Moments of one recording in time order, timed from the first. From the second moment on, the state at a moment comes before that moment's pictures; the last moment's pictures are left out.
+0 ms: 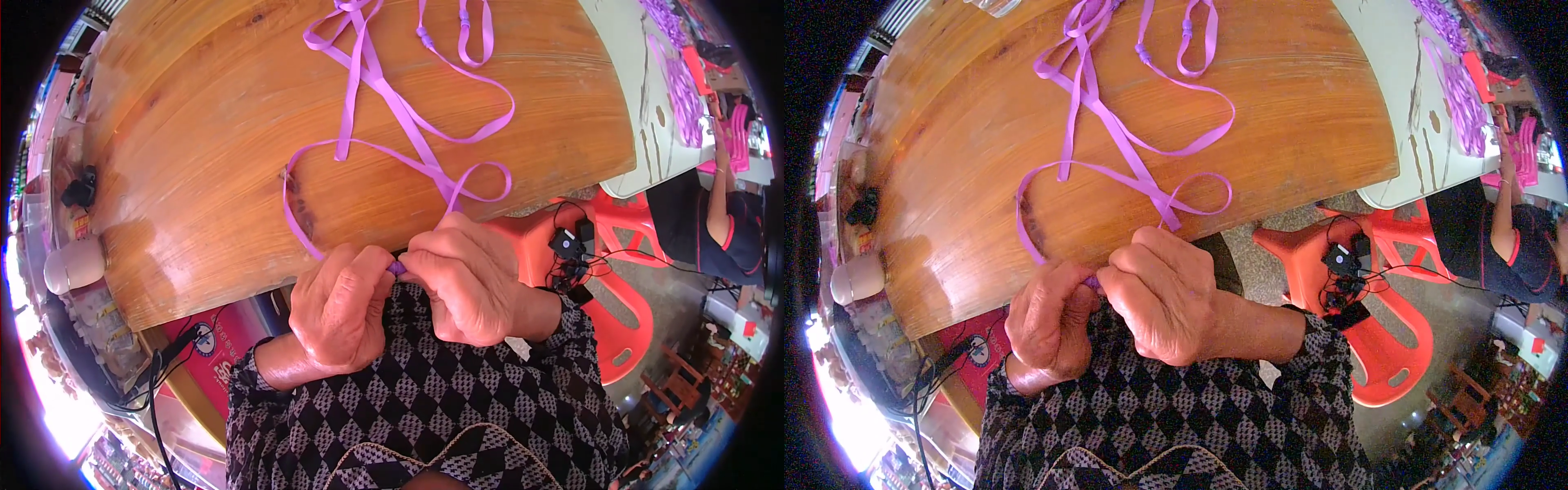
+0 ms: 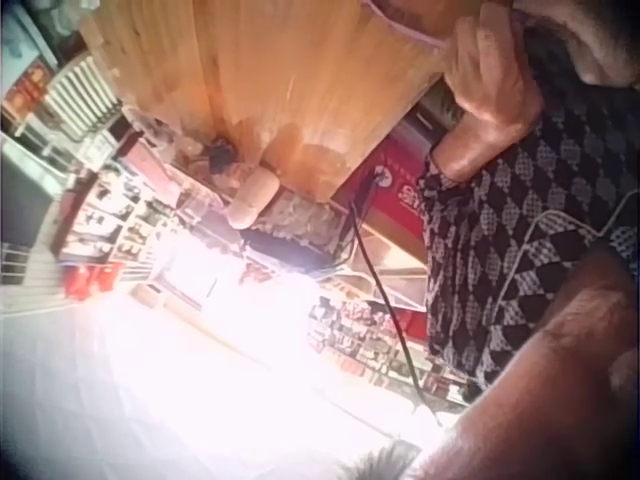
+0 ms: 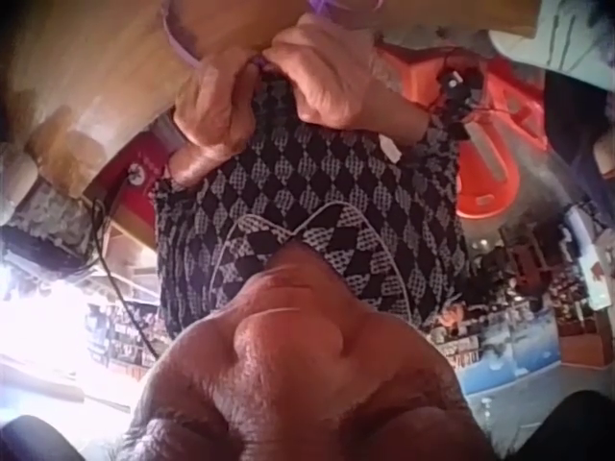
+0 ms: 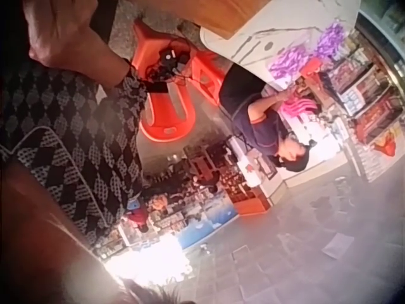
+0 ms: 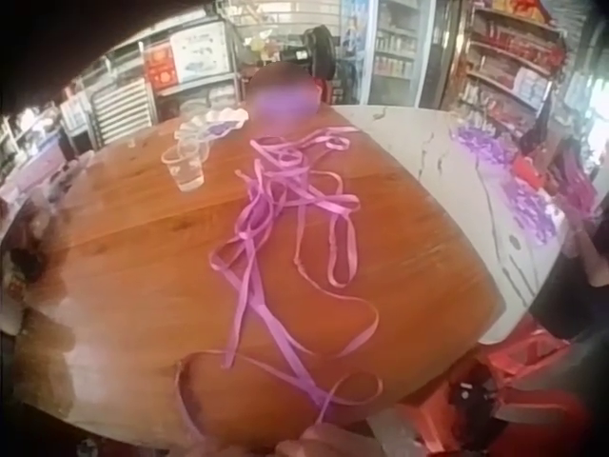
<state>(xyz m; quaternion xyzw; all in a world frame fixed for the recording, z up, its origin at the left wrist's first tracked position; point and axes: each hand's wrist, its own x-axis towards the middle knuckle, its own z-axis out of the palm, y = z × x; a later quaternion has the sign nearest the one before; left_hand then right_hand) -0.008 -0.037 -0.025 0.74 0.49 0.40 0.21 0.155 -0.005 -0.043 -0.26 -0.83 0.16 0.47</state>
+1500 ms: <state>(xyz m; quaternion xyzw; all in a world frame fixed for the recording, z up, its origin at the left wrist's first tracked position) 0.027 0.139 -0.027 0.85 0.45 0.25 -0.06 0.281 0.134 -0.008 -0.52 -0.76 0.10 0.39</state>
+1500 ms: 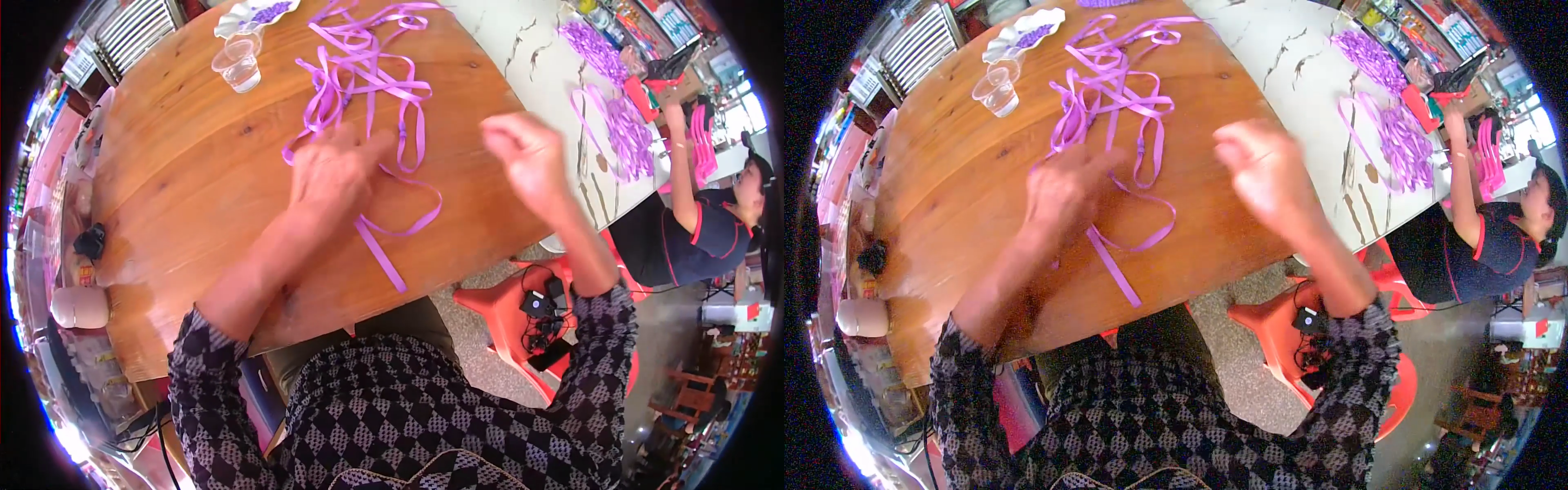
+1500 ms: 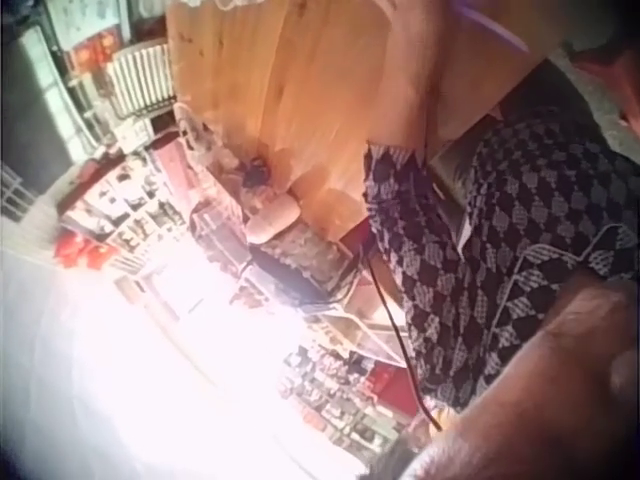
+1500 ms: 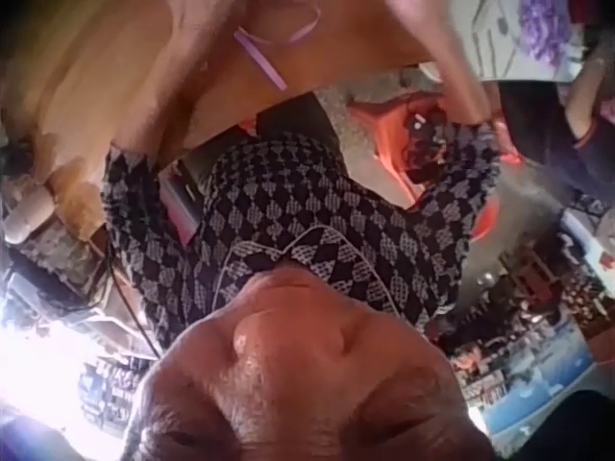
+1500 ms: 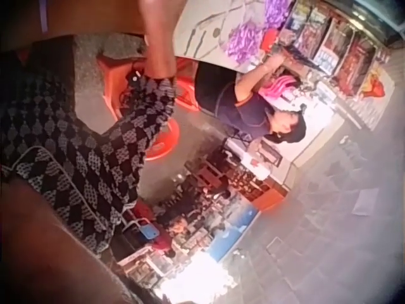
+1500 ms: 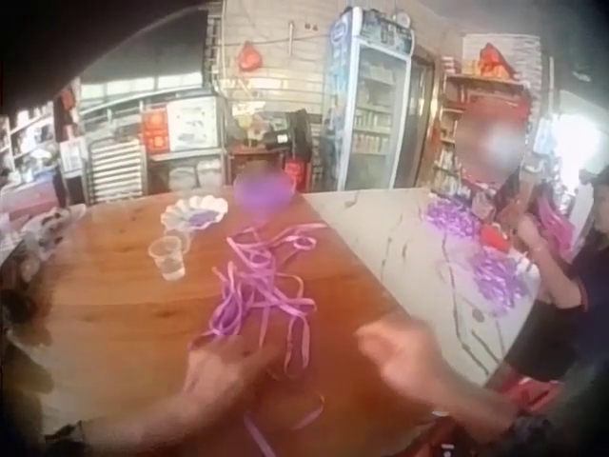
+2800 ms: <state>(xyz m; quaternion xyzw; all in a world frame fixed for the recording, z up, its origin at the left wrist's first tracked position) -0.083 0.085 -0.010 0.82 0.47 0.32 -0.03 0.166 0.087 -0.012 -0.40 -0.75 0.35 0.40</state>
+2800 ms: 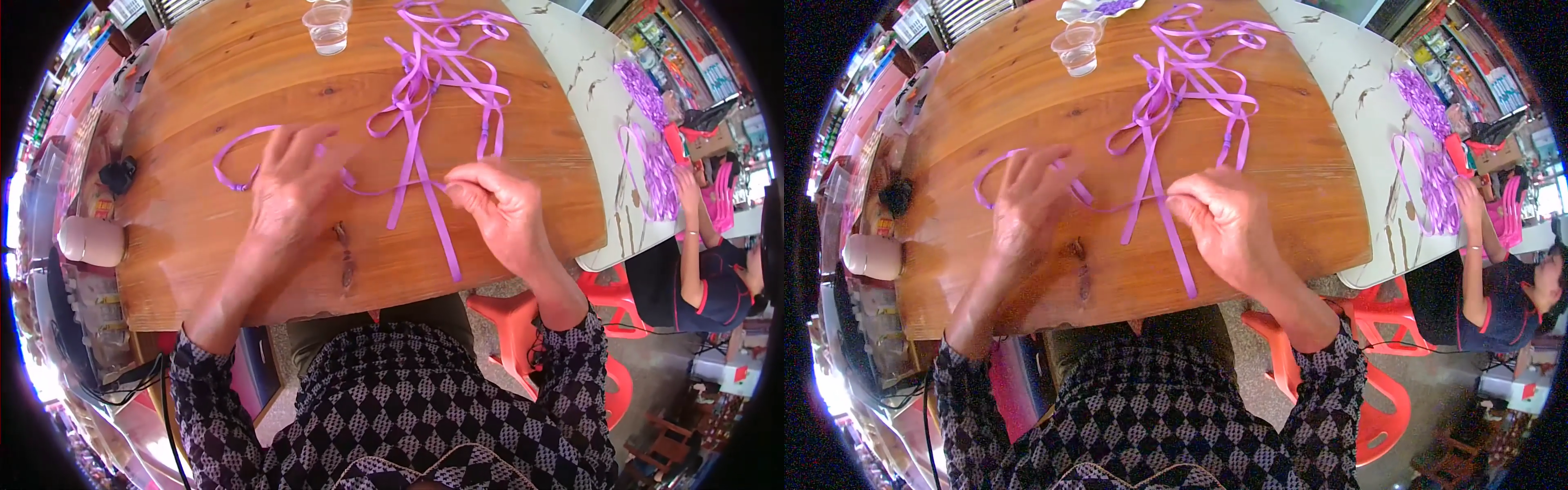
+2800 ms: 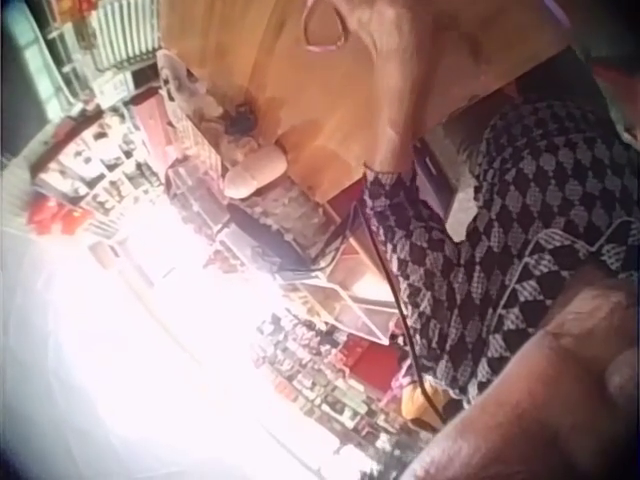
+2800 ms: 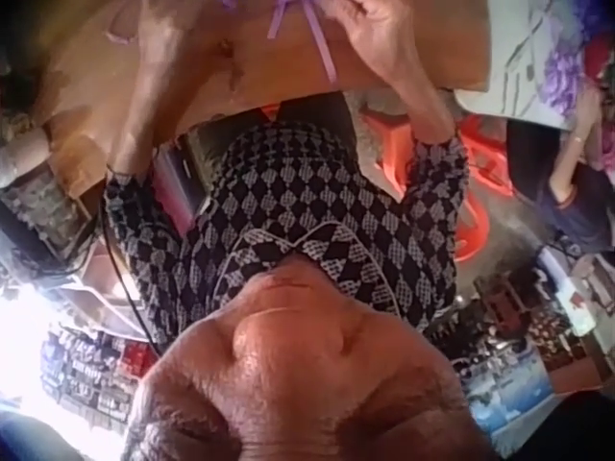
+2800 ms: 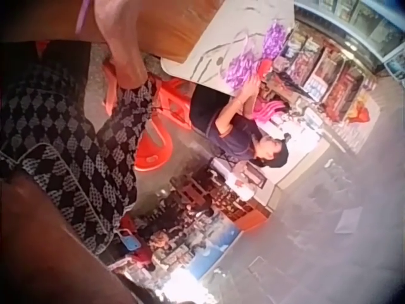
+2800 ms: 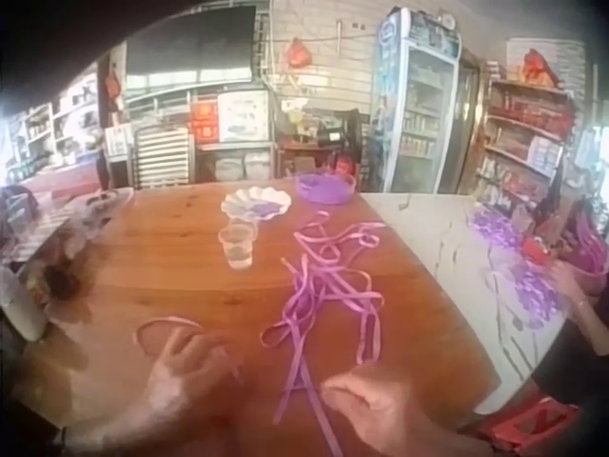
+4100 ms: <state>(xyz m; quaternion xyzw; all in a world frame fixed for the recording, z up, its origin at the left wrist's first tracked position) -0.046 0.032 0.012 0.39 0.42 0.29 0.77 0.125 0.036 -0.027 -0.35 -0.71 0.32 0.52</state>
